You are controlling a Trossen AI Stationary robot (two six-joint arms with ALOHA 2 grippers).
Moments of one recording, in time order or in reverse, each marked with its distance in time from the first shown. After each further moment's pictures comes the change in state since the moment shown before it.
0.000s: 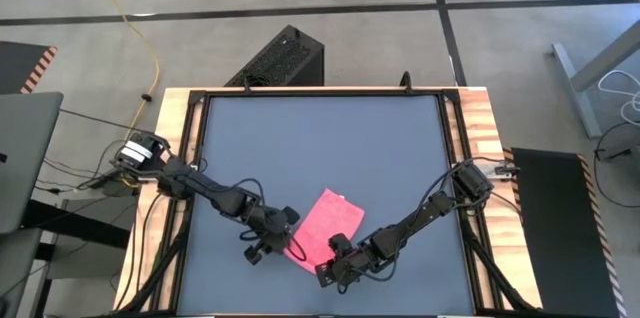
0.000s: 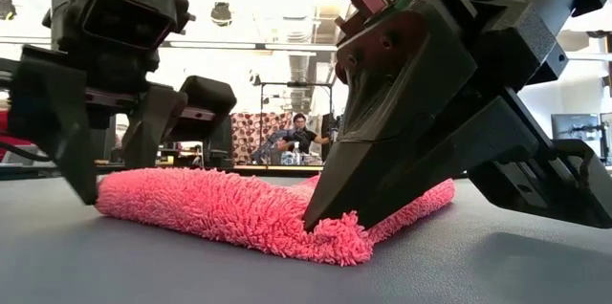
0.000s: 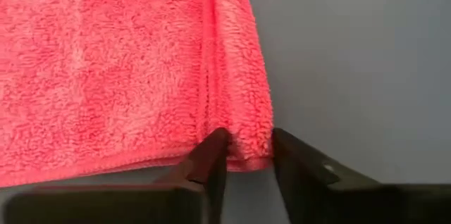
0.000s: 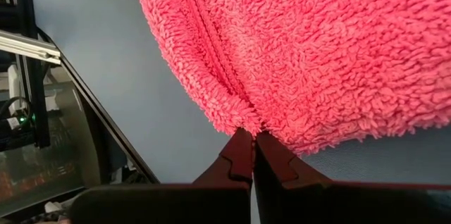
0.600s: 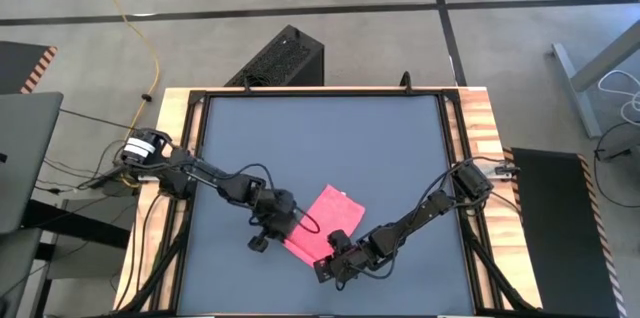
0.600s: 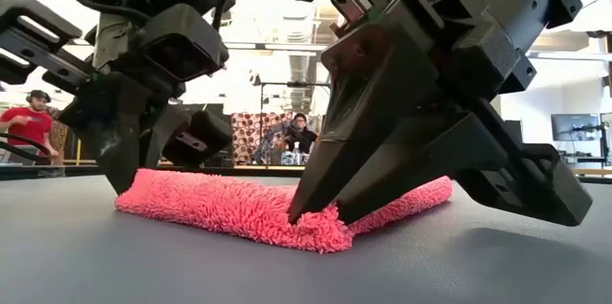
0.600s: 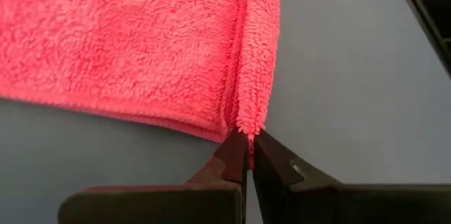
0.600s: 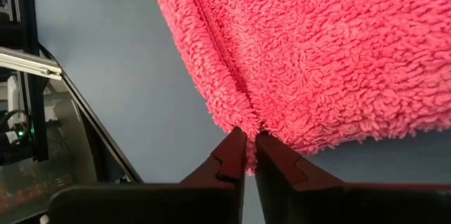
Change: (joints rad) left arm 0.153 0.000 0.001 -0.096 0.210 -0.246; right arm -0.002 0.000 -0.001 -0.001 0.008 0.010
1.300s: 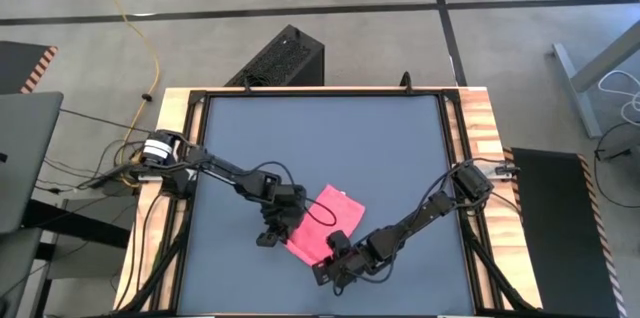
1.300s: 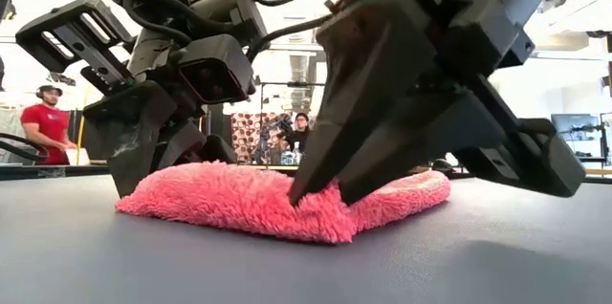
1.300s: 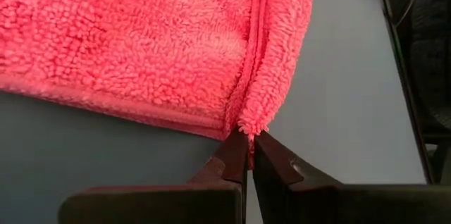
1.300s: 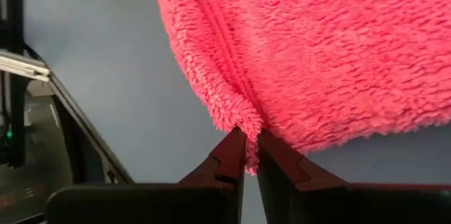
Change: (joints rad) left arm 0.073 0.135 0.152 -0.242 0.167 -0.030; right arm 0.013 0.000 0.082 -0.095 0.043 -0.030
